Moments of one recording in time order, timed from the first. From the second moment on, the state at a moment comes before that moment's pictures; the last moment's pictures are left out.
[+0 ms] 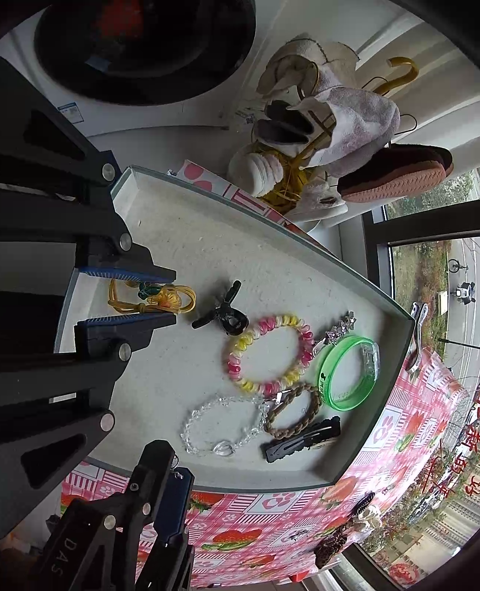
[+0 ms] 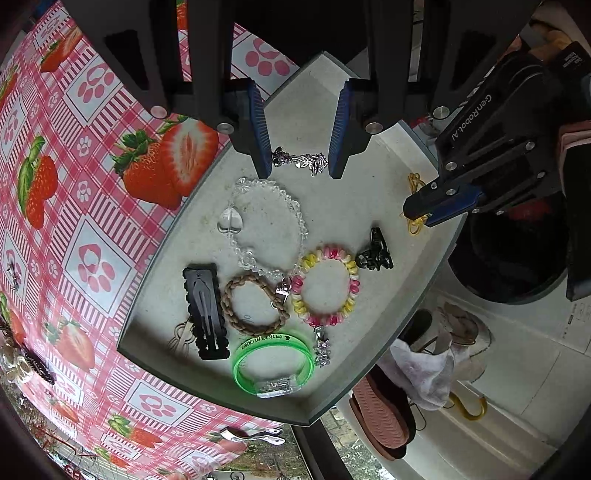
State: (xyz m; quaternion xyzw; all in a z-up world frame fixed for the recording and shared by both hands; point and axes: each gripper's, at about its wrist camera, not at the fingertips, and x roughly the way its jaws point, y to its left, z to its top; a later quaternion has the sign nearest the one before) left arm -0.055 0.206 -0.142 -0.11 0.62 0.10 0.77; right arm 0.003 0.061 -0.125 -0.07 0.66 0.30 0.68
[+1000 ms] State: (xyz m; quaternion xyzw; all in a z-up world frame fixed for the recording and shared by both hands) left arm -0.056 0.195 -0.130 -0.07 0.60 0.15 0.78; right arm 0.024 0.056 -0.125 -0.07 0.65 0.28 0.70
